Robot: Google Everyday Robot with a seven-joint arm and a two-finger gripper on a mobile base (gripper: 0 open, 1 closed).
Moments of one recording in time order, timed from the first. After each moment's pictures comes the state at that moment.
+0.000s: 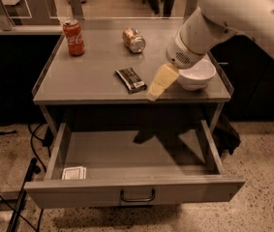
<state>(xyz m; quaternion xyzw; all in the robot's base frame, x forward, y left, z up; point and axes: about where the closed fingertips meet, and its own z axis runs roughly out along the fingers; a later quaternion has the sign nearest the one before) 0.626 -0.082 0.890 -0.55 0.79 0.06 0.28</state>
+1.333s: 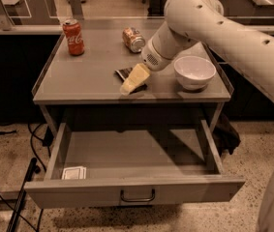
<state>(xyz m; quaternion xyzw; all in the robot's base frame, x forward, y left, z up) 0.683 -0.025 0.843 -0.47 0.83 0.11 0.28</state>
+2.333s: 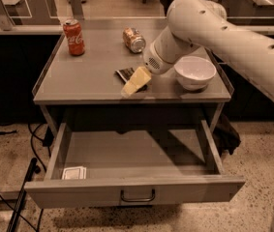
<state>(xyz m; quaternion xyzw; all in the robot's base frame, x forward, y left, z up) 0.677 -0.028 0.840 -0.46 0.84 0.11 0.28</state>
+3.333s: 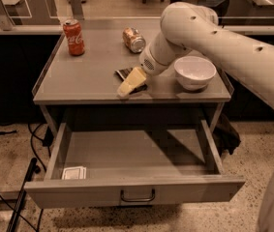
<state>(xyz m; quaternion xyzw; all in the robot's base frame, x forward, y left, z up) 0.695 -0.020 0.827 -0.44 0.84 0.10 0.29</state>
